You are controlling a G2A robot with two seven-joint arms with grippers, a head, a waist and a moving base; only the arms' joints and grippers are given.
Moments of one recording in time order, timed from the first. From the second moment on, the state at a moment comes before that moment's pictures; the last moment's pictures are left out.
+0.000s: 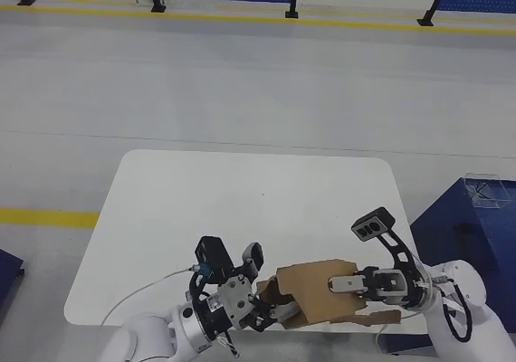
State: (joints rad) left arm 1.46 -1.15 -1.08 -2.18 0.74 -0.35 -0.34; right arm -1.41 -1.01 1.50 -1.88 0.90 -0.02 1.36
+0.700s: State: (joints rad) left arm 1.62 -1.13 -1.35 -2.30 0.58 -0.52 -0.22; right arm -1.37 -1.02 1.43 -1.78 1.18 0.16 1.23
